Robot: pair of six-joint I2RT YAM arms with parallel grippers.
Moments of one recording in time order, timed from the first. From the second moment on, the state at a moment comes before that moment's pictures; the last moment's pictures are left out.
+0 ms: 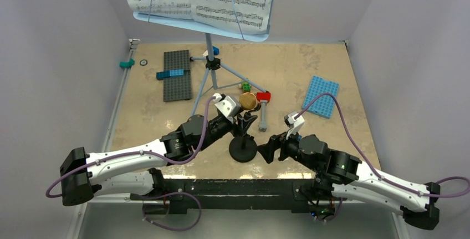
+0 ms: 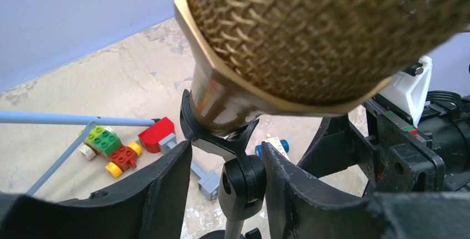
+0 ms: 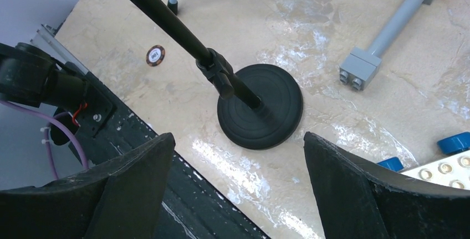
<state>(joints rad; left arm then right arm) -1.15 1.06 0.73 0.37 -0.26 -0.09 1.14 0.48 0.49 -0.38 0.32 0.56</state>
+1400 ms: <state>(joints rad) -1.18 0.98 0.69 0.31 -0.39 -0.11 1.14 0.90 0.45 0.06 0.30 0.42</state>
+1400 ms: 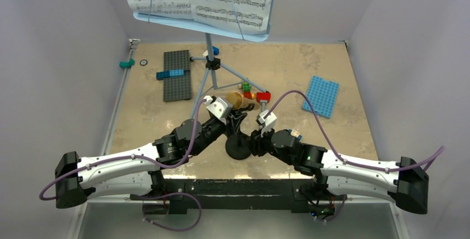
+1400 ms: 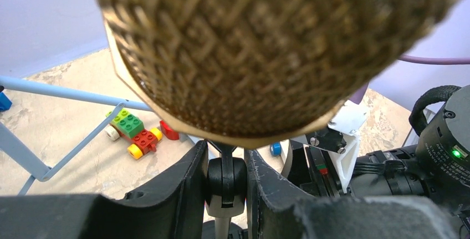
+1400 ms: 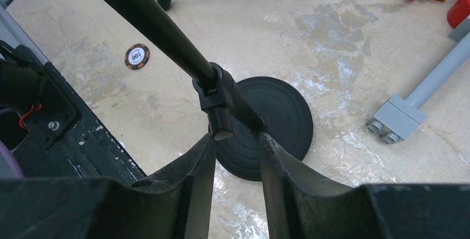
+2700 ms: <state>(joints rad) -1.18 1.02 0.72 0.30 -0.53 -0.11 1.35 1.34 0.42 0.74 0.79 -0.57</state>
